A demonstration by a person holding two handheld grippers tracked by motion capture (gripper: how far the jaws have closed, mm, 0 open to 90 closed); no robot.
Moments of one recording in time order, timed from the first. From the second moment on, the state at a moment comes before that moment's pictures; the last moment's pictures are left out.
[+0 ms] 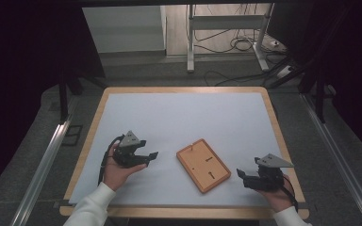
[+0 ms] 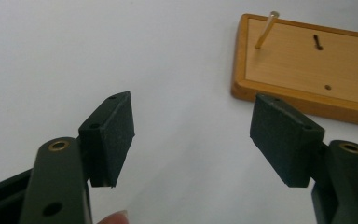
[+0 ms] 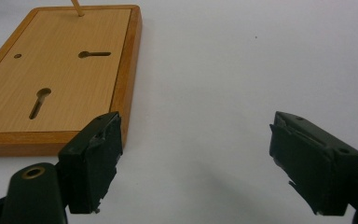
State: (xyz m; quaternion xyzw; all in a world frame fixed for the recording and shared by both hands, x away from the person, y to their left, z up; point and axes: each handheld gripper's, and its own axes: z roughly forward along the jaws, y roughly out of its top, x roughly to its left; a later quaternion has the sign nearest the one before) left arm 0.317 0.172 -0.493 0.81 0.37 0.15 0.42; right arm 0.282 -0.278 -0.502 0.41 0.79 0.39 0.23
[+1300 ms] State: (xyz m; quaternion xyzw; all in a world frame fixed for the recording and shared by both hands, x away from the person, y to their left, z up) left arm 0.339 0.109 -0.492 0.83 0.34 0.13 0.42; right arm 0.282 -0.279 -0.505 0.41 0.79 0.38 0.23
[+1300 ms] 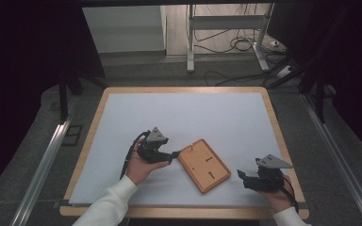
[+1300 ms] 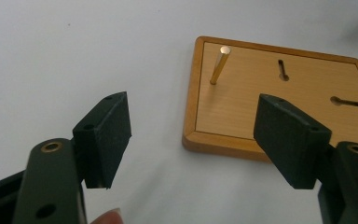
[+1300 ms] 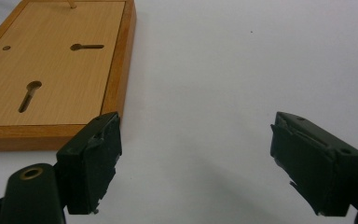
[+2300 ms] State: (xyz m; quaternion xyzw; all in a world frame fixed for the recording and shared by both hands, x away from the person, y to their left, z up) left arm 0.363 0.053 -0.505 0.84 0.32 0.12 0.41; right arm 0.280 -0.280 -0.503 0.41 0.79 0.38 0.24
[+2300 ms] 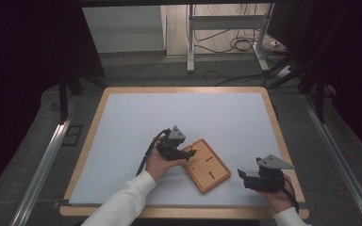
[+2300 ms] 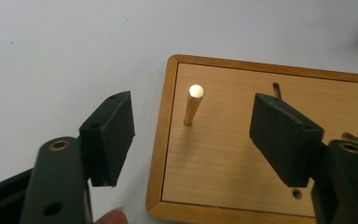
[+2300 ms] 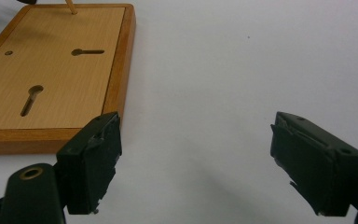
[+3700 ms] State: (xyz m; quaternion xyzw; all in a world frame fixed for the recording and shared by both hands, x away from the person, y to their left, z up) left arm 0.376 0.047 -0.522 0.84 0.33 0.09 0.43; right arm 0.280 -0.282 -0.504 0.41 0.79 0.38 0.24
